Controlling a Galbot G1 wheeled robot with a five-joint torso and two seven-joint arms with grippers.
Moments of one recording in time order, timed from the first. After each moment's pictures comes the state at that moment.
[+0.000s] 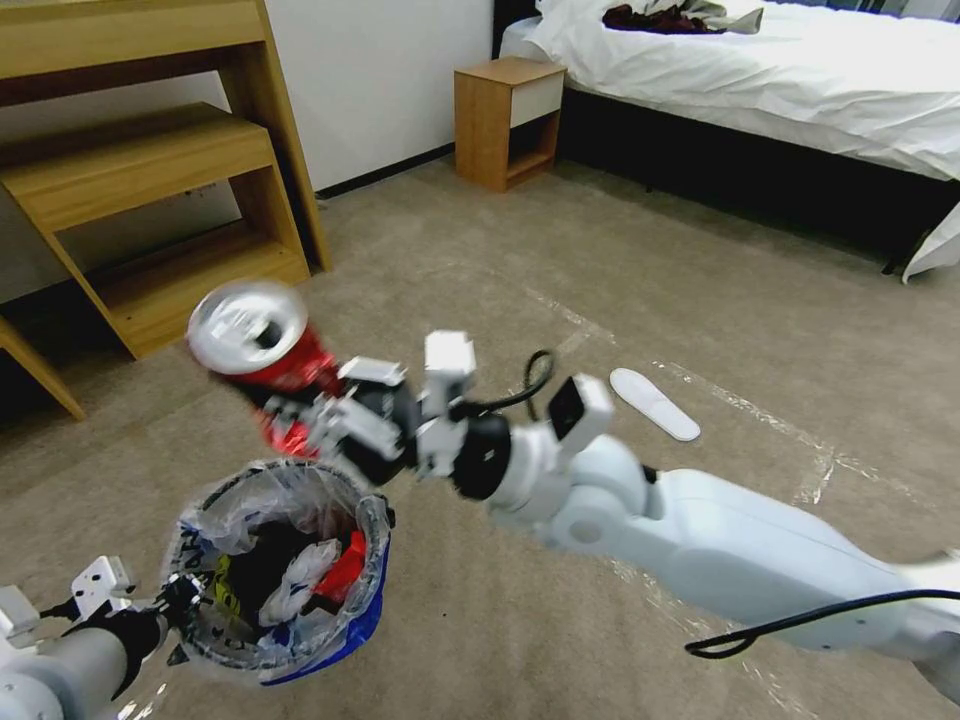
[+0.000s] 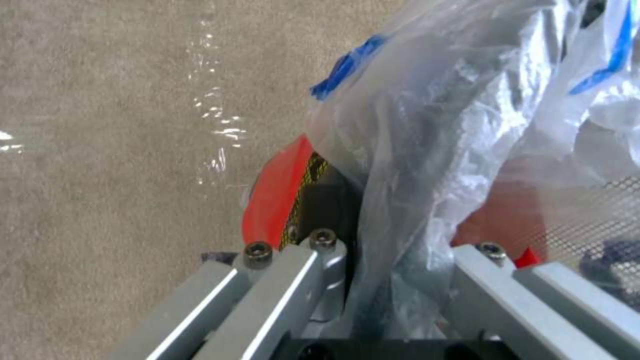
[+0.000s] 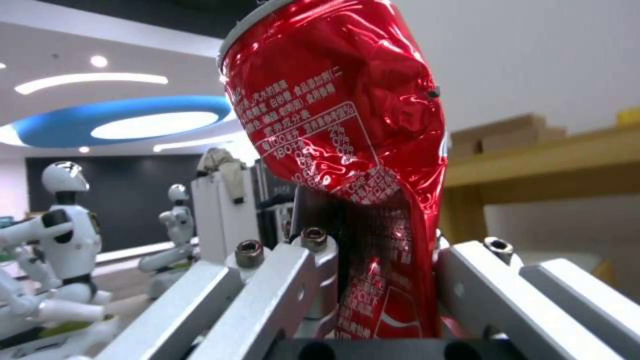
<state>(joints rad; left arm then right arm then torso) 1.74 -1.26 -1.06 -2.50 -1.71 0.74 -1.00 -0.26 1.02 -0.71 2.05 1.23 0.27 -0.38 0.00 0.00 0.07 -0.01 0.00</state>
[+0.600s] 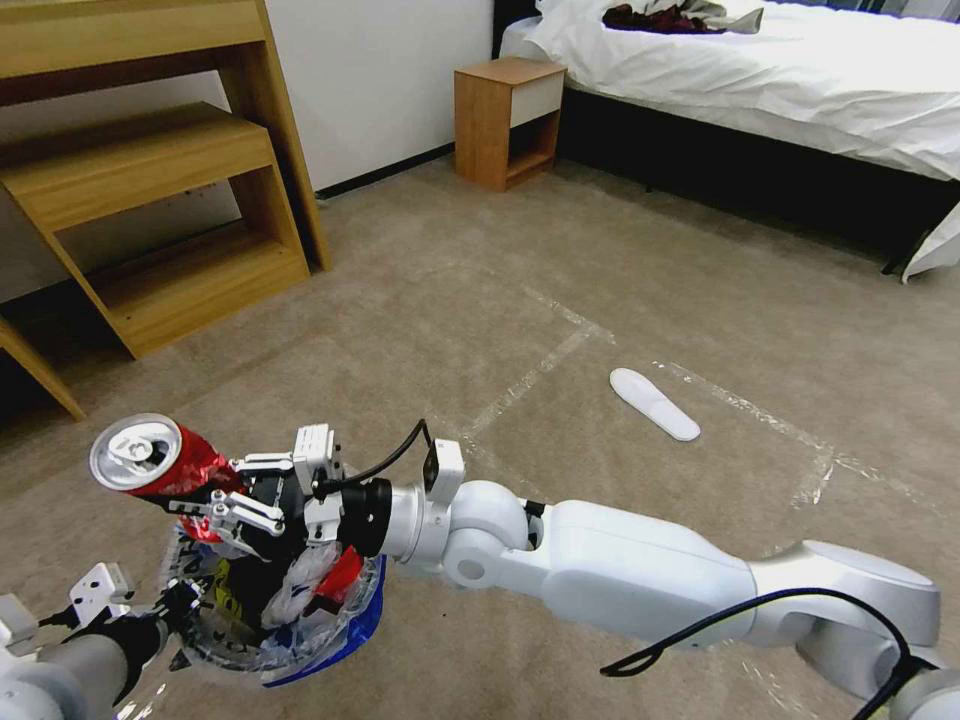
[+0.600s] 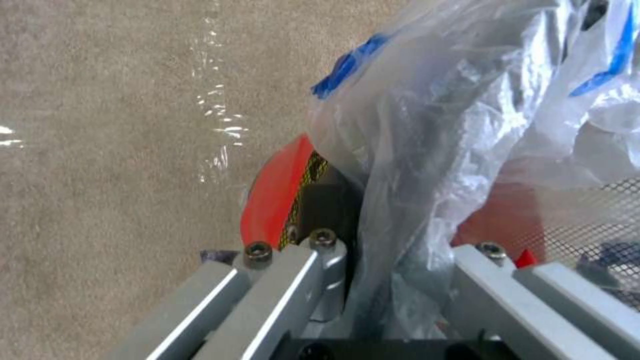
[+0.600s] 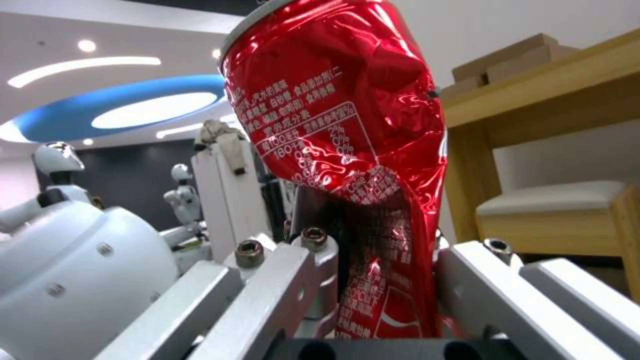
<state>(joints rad) 1.75 -1.28 -1.06 -2.50 -1.70 0.74 -1.00 -0.33 1.23 -0.82 1.75 1.13 0.30 -0.44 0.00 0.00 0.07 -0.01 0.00</state>
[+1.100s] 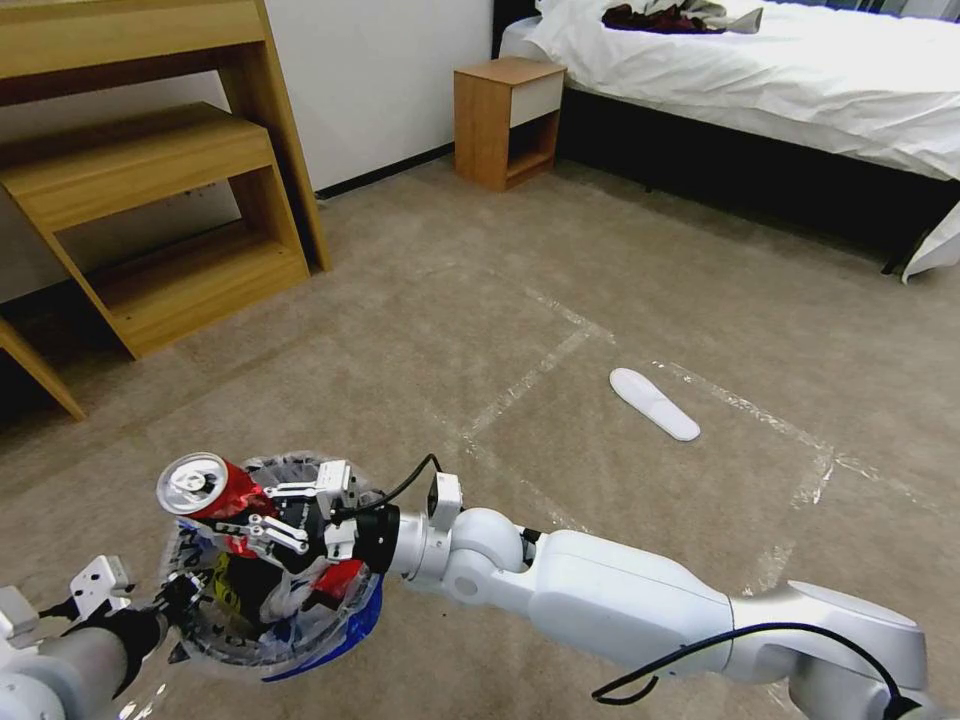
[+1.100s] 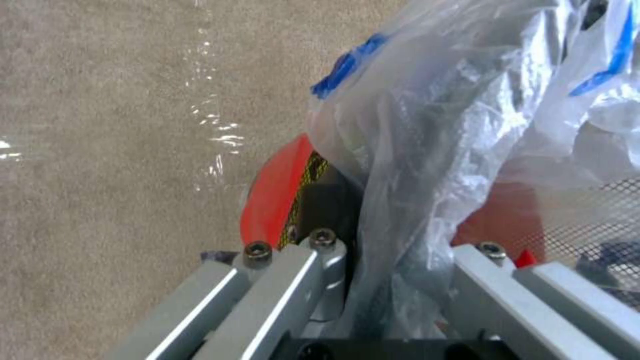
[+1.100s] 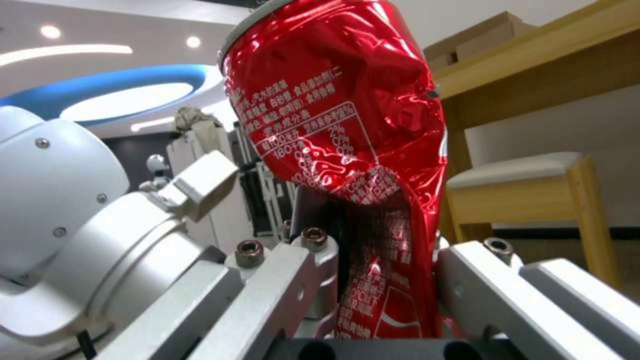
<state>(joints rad) 1.73 -1.26 -1.06 -2.50 -1.70 0.74 -1.00 -0.42 1.23 -0.79 1.66 1.06 0.33 -0.50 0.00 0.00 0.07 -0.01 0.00</state>
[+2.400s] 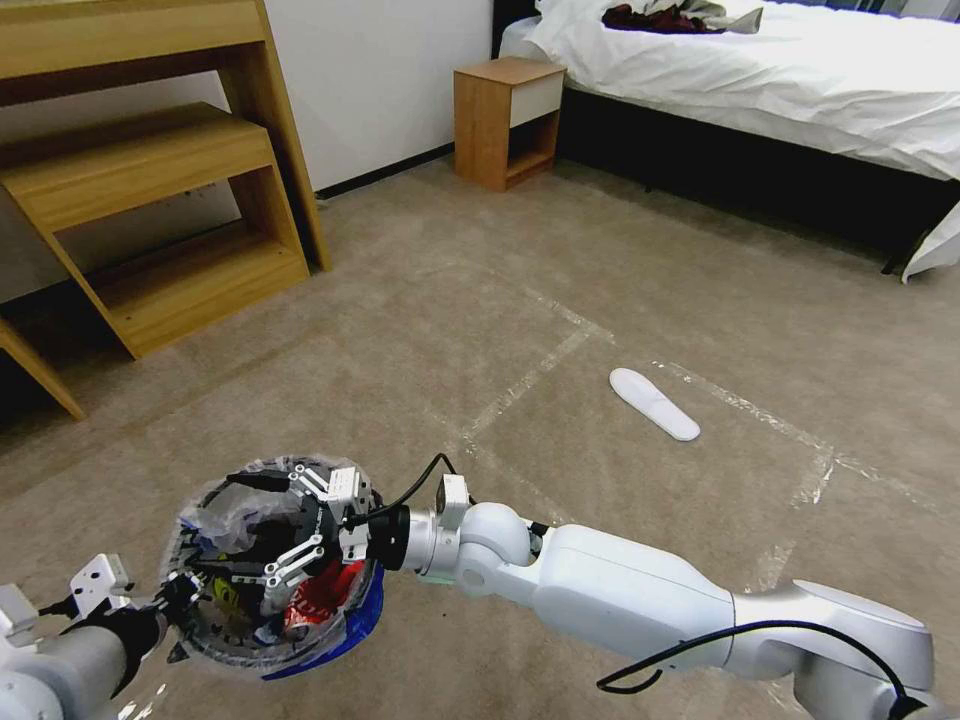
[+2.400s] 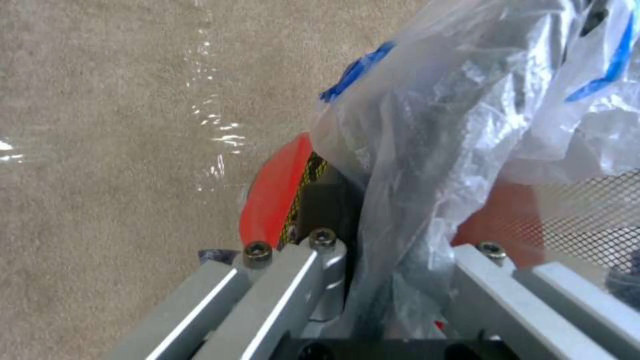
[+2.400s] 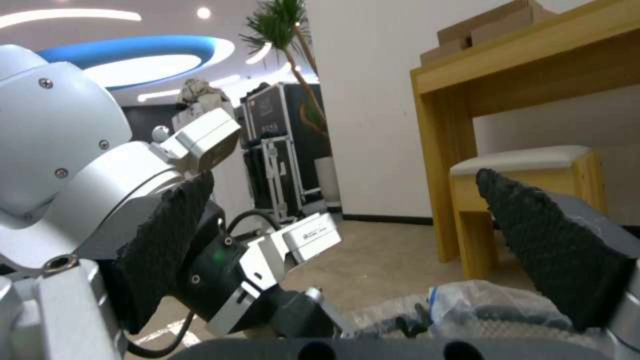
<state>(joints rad) 1.74 -1.25 -1.06 -2.50 -1.71 0.74 -1.00 -0.40 1.22 -0.79 1.62 1.02 0.32 -0.54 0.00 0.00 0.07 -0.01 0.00</state>
